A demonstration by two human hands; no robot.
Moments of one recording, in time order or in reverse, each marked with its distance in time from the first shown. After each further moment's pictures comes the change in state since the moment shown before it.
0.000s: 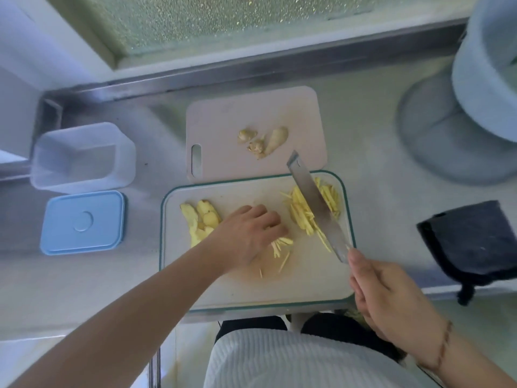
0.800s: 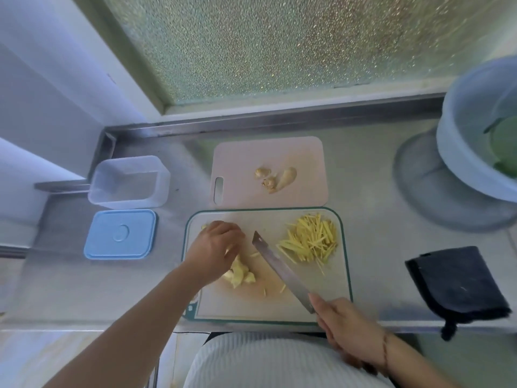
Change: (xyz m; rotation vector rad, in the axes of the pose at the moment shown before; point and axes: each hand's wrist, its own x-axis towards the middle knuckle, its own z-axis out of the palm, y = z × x) left_hand -0.051 -0.019 -0.028 -0.142 0.136 -0.575; right_hand 0.015 0.018 0.018 -0.075 -0.353 0.072
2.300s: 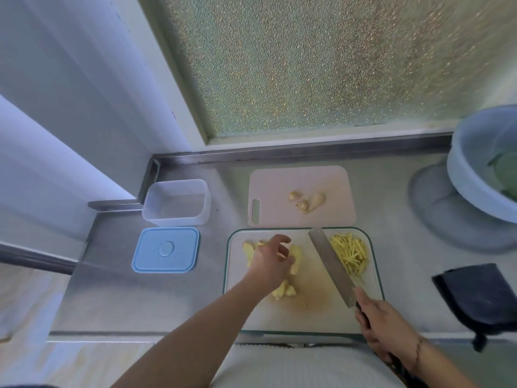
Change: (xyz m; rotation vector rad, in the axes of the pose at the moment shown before) left_hand 0.008 0.045 -0.021 -0.599 -0.107 -0.520; right_hand -0.011 -0.032 0.019 0.300 0.188 0.144
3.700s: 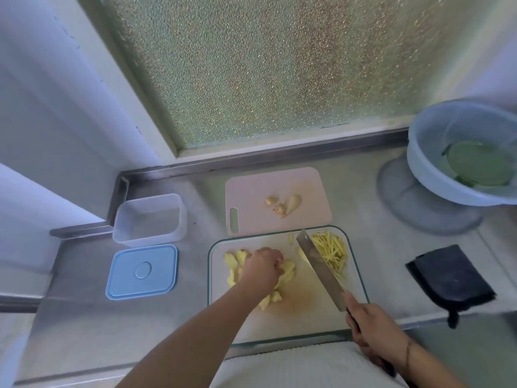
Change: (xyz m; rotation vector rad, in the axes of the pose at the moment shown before) left_hand 0.026 -0.003 0.022 0.455 -0.136 0.130; right_hand -0.010 0.012 0.001 -0.012 0.094 -0.064
